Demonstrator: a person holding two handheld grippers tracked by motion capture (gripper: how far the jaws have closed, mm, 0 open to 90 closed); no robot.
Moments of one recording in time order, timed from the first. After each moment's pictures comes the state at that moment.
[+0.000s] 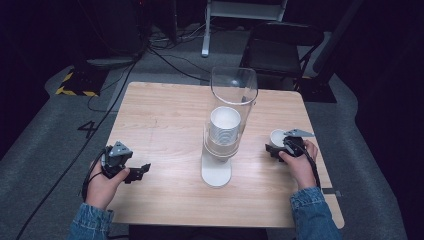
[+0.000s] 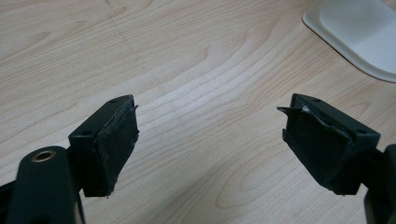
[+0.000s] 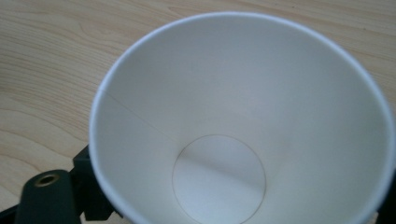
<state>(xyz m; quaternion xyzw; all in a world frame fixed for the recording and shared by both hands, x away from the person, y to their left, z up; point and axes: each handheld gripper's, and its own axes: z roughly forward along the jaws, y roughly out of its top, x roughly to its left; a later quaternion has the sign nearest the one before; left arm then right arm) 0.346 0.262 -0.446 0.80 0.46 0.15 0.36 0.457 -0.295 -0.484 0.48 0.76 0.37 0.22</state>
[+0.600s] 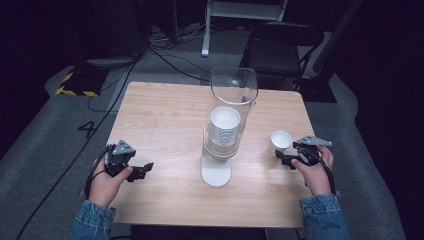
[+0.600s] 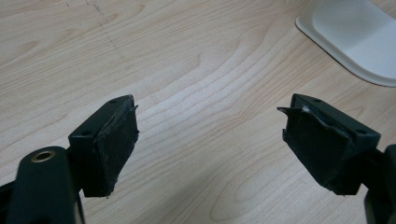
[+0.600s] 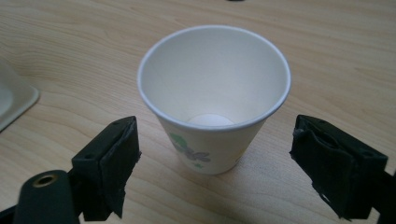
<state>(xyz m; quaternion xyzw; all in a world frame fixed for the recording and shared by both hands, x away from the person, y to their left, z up) 0.350 0.255 -0.444 0.80 0.45 0.15 0.36 0.416 -0.319 -0.461 0.47 0.76 0.39 0.23</state>
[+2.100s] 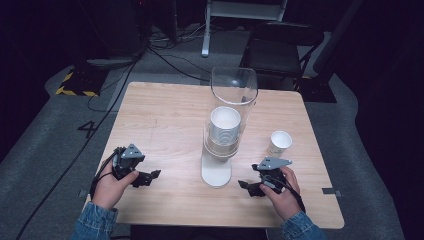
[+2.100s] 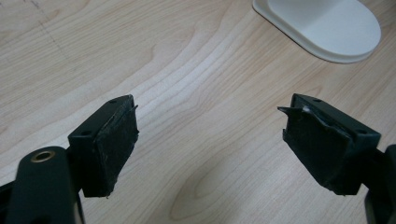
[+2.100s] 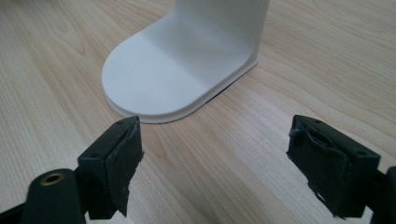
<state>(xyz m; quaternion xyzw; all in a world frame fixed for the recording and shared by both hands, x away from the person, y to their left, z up) 0.345 0.236 -0.446 0.84 0.40 0.12 0.35 0.349 -0.208 -0.469 0.33 0.85 0.40 0.12</state>
